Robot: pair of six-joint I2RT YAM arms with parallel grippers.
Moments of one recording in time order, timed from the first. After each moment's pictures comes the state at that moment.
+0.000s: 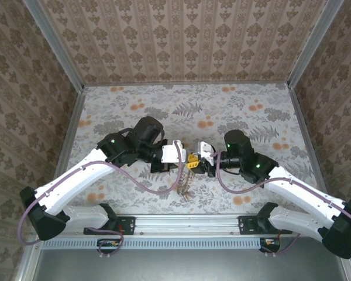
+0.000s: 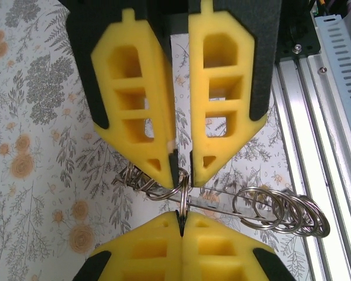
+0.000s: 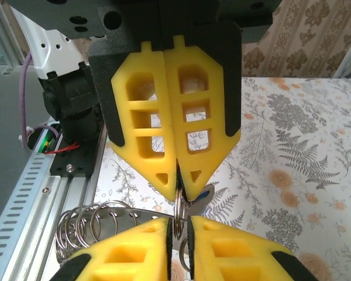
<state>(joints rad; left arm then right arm) -0.92 1.20 1.25 -0.90 0.42 0.70 0.71 1.01 0.75 -0.14 -0.65 -0.36</state>
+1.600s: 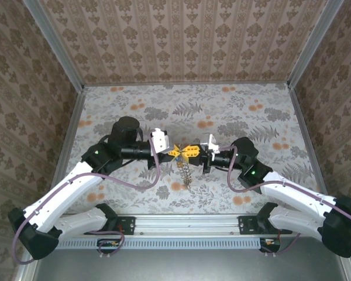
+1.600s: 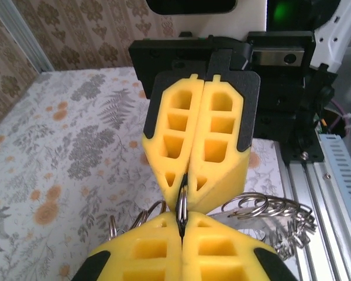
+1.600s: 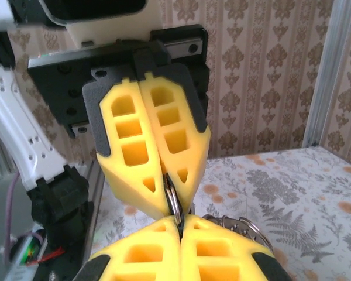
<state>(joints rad) -0.78 1.01 1.03 -0.52 0.65 0.46 0.72 1.01 0.59 0.43 -0.60 -0.02</state>
